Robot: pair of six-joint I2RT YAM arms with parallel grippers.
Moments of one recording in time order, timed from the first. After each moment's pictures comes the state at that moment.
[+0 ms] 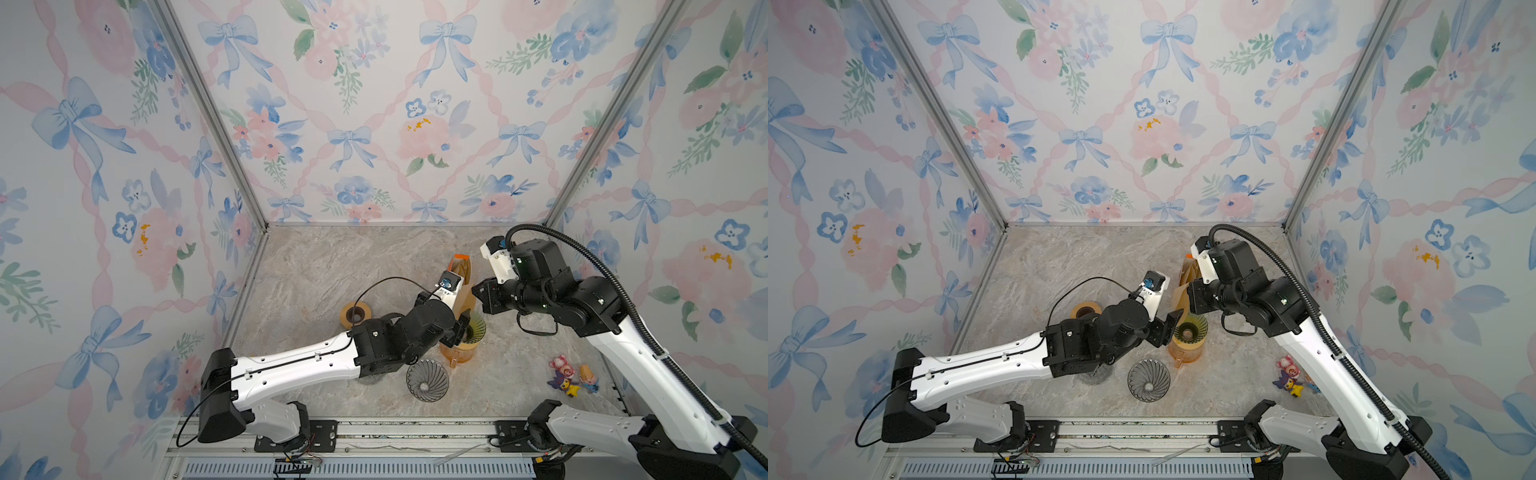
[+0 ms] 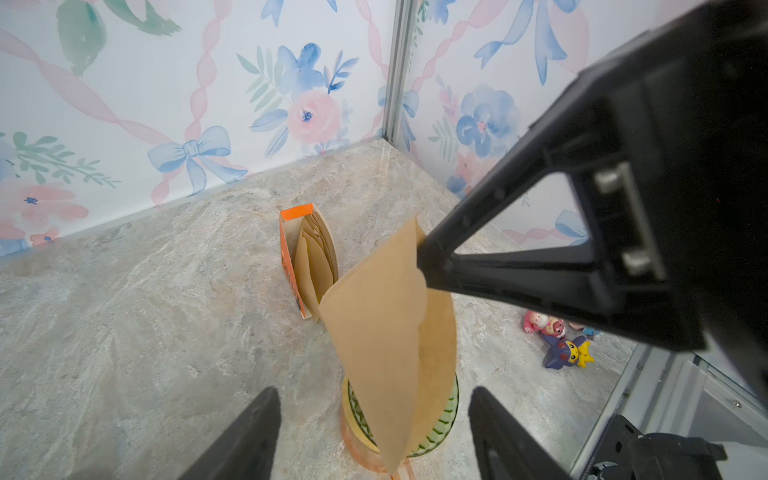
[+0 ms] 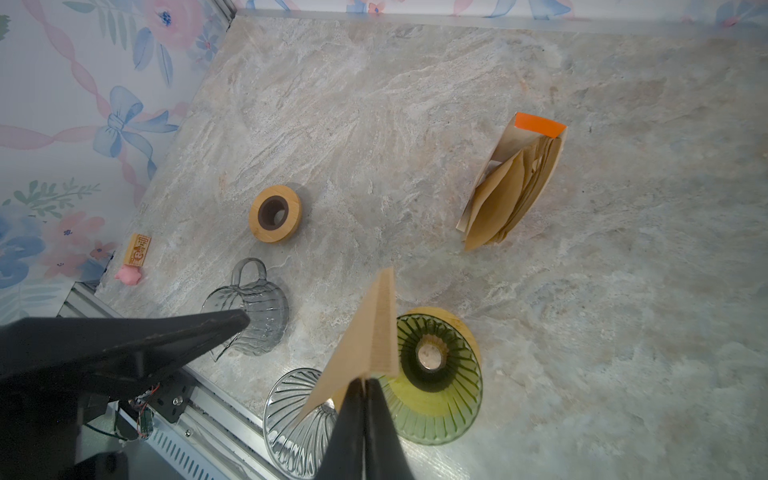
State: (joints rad) left arm -1.25 1.38 1.26 -0.31 -0.50 -0.34; right arm 0.65 1.15 1.49 -1.11 -0.03 0.35
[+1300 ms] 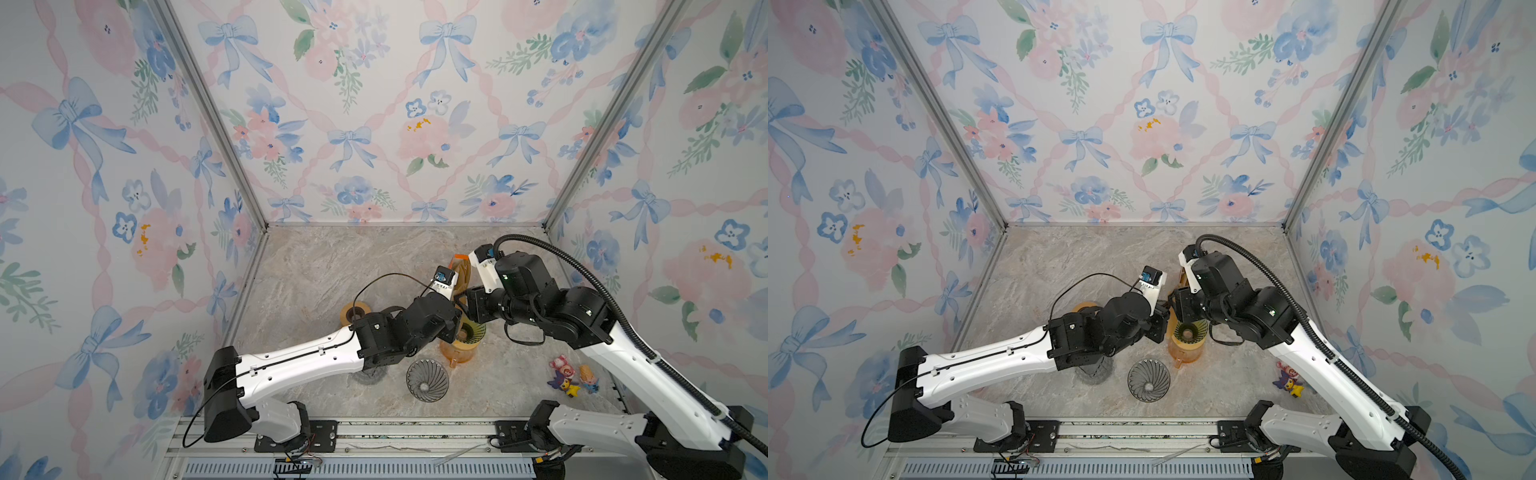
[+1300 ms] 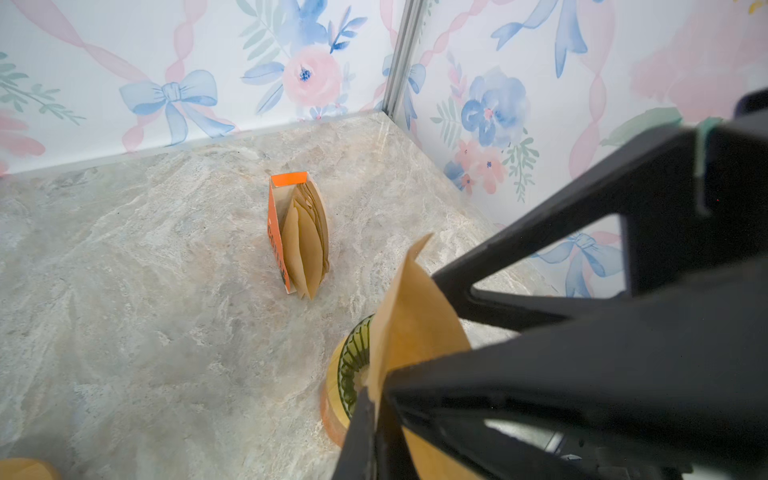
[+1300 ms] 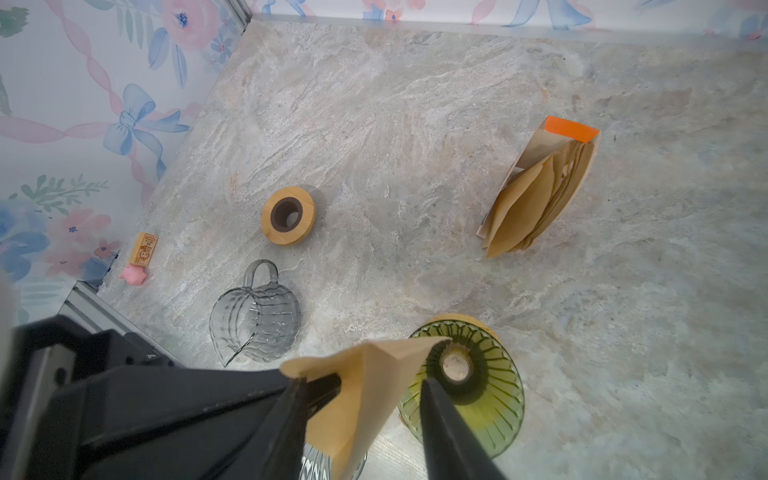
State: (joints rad) left arm -1.20 1.39 1.28 -0.38 -0.42 -0.50; right arm 0.81 1.13 1.42 -1.03 0.10 0.44
